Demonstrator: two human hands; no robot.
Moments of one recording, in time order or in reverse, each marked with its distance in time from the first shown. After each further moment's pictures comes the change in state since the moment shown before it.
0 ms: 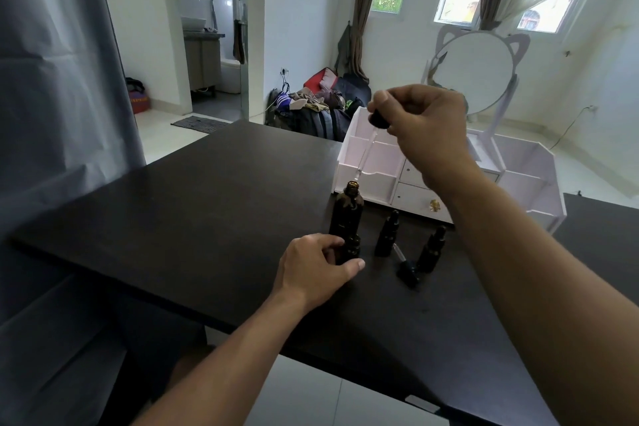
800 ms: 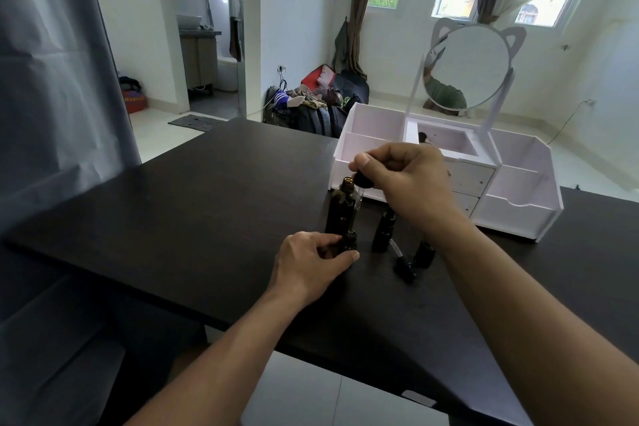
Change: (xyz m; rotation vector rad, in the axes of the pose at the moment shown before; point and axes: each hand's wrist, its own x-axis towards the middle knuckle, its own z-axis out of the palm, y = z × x) left_hand 0.001 -0.001 -0.001 -0.084 -0.028 -0.074; right_hand -0.054 0.023 0.002 0.076 -0.181 0.126
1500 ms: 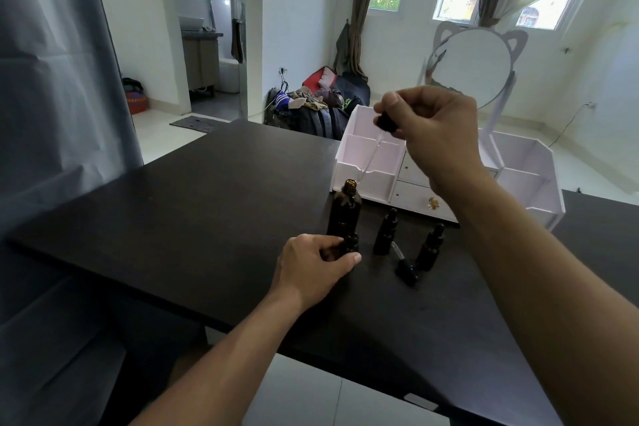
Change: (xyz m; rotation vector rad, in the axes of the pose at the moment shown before) left_hand -0.001 -0.002 -0.001 -0.015 -0.007 0.011; right_hand 0.037 -0.029 -0.016 0.017 0.183 -0.118
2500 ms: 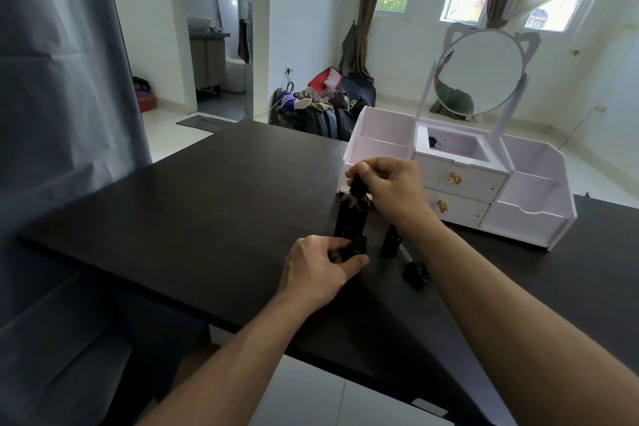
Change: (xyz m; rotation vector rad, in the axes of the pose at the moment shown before) left_hand -0.002 0.008 -0.002 0.009 -0.031 -0.057; right_hand -0.025 0.072 0.043 -0.031 -0.192 0.213
